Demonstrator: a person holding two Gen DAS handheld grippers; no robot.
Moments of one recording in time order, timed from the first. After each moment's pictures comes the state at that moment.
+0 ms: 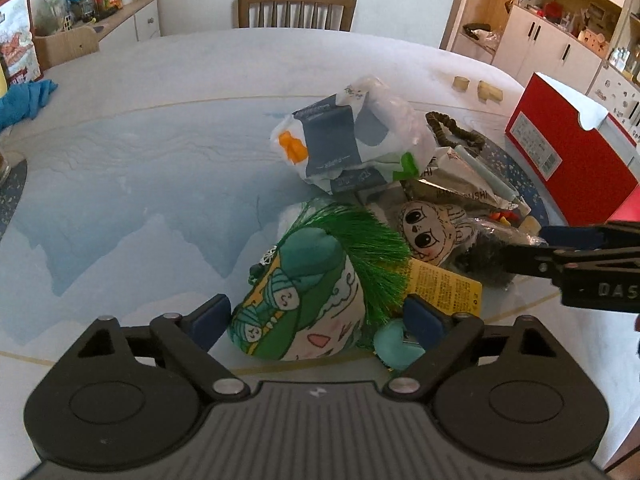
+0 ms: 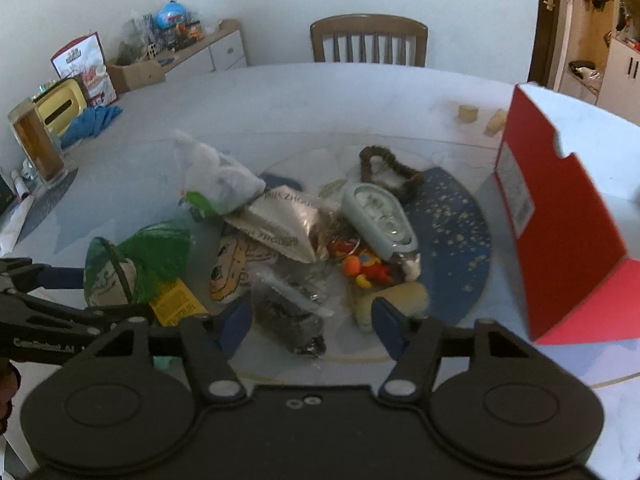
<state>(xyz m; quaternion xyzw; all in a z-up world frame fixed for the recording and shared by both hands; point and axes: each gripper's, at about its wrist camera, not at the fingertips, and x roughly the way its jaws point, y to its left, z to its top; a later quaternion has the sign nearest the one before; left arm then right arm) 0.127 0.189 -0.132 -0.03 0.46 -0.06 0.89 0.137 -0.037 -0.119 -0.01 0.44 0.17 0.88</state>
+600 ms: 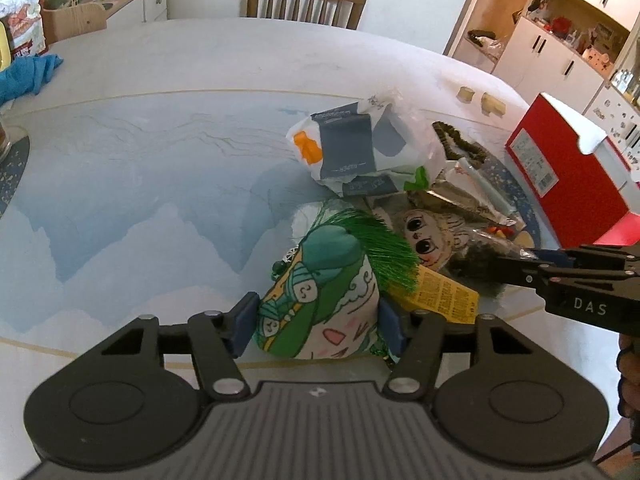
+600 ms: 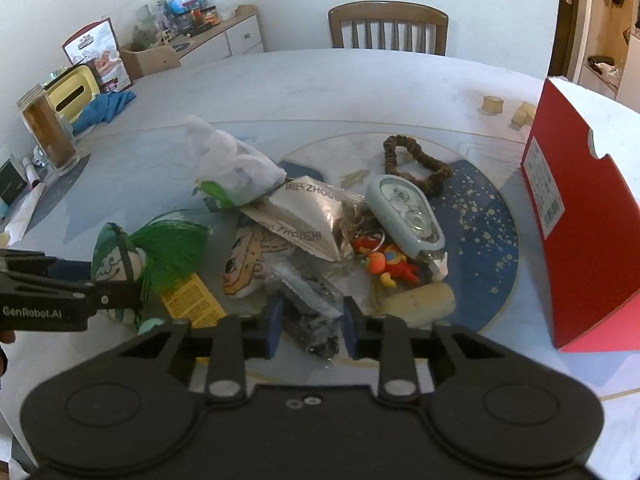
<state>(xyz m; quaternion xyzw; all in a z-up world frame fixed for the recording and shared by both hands) 0.129 0.207 -0.122 -0.07 0.47 -0.07 0.88 0.141 -0.030 -0.119 -0.02 0.44 0.20 0.87</state>
